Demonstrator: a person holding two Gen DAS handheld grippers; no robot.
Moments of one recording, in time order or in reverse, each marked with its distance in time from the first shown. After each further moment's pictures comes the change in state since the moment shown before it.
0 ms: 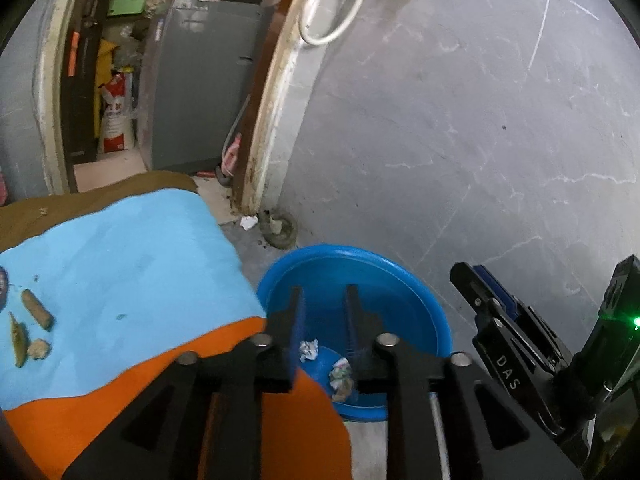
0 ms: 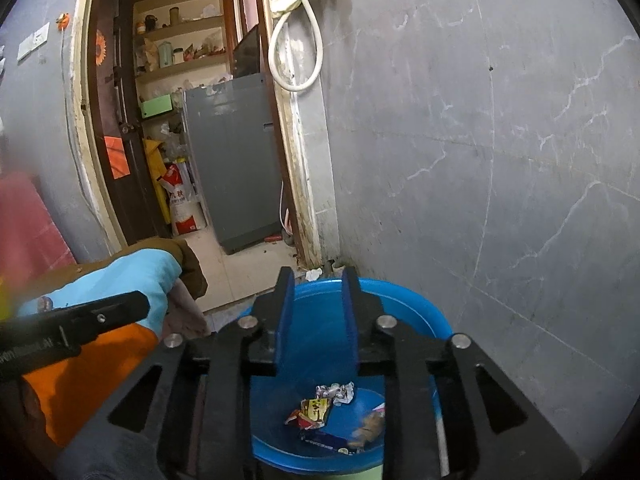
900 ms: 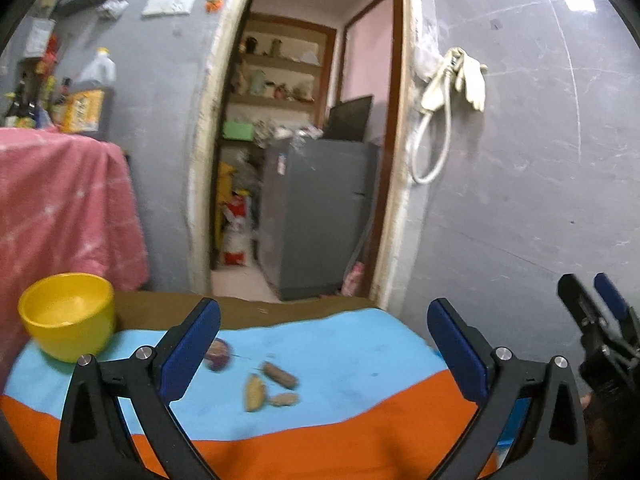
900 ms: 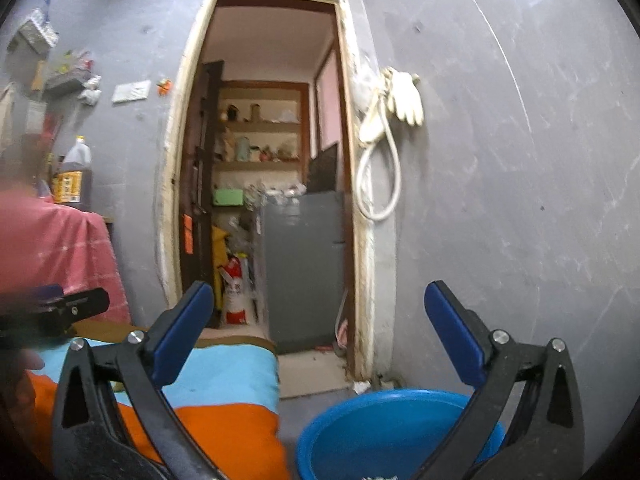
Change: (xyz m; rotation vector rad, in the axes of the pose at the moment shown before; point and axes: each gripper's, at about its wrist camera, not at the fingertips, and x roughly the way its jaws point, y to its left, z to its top) left arm -0.162 0.068 -0.037 0.029 -0.502 0.407; right arm -0.085 0.082 0.006 -0.143 -0.462 0.199
